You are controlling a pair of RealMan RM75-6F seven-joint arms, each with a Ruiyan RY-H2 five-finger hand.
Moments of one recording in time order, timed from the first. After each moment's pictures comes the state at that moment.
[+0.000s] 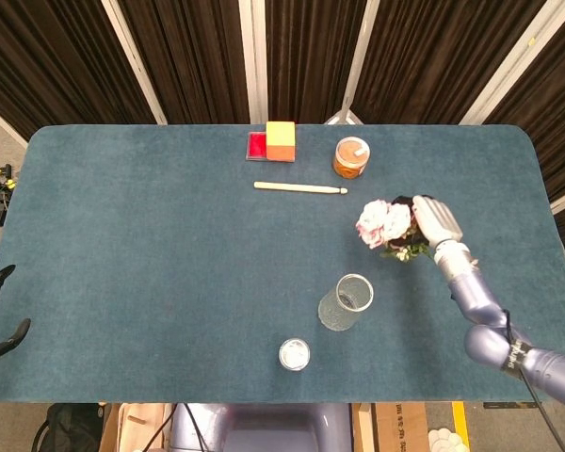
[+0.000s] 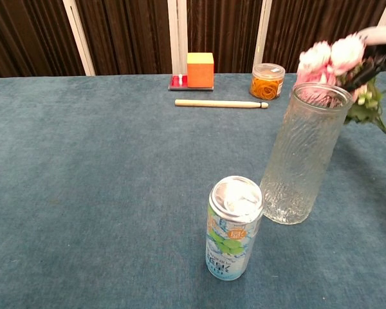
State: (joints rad) left arm -0.02 -1.16 -0.06 -1.59 1.57 1.65 0.06; right arm 0.73 -1.24 0.37 -1.43 -0.88 0.68 0.11
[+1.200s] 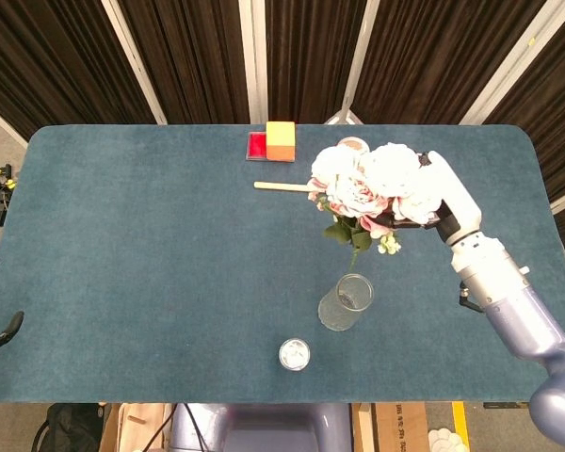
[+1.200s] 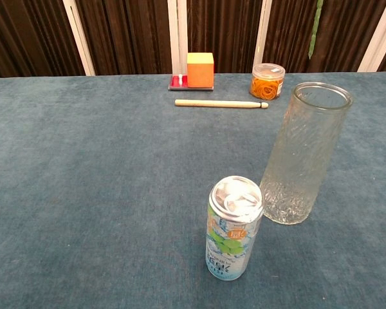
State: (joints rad) left arm -0.02 -1.18 -0.10 -1.55 1.56 1.70 -0.04; right arm 0.56 -0.71 0.79 -2.14 -0.86 0.74 0.74
